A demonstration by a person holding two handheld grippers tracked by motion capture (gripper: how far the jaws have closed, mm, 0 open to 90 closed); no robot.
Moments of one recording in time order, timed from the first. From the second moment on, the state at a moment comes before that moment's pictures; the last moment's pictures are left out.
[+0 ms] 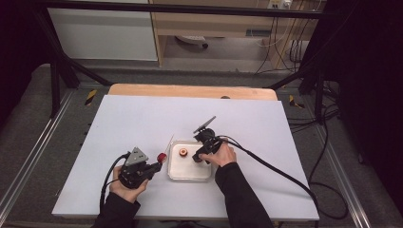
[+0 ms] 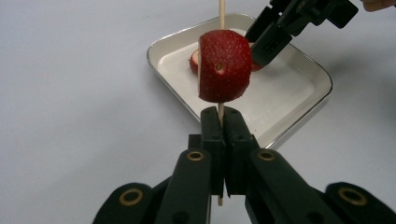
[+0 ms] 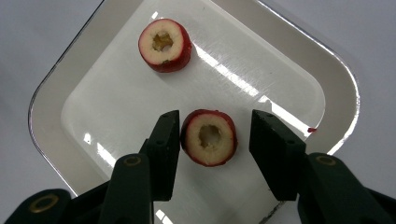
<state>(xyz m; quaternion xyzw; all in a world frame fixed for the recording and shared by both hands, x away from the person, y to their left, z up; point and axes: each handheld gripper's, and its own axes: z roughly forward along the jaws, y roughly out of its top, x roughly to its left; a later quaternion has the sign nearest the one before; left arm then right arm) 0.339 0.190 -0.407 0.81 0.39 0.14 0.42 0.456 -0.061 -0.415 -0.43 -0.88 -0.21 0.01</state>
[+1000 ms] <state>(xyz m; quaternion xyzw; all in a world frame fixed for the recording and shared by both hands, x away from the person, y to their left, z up) 0.337 0.189 -0.406 0.81 0.39 0.15 0.42 0.447 -0.074 -0.383 -0.45 -0.83 -0.31 0.02</state>
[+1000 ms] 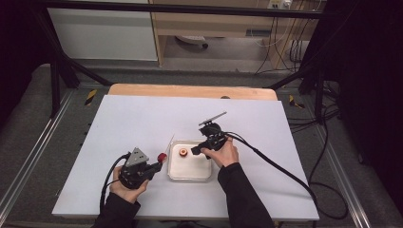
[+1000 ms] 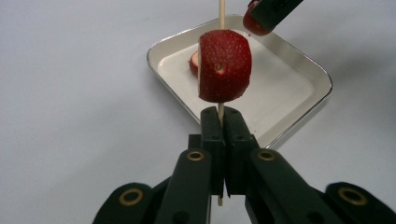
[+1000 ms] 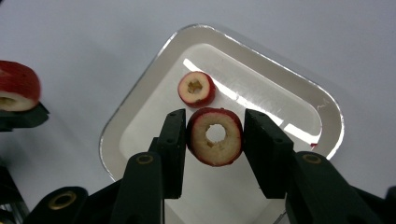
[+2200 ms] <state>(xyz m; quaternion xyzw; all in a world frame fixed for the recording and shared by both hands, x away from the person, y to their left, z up) 0.327 0.176 -0.403 0.78 0.41 0.13 0.45 0.399 -0.078 -0.377 -0.45 -0.58 -0.68 -0.05</state>
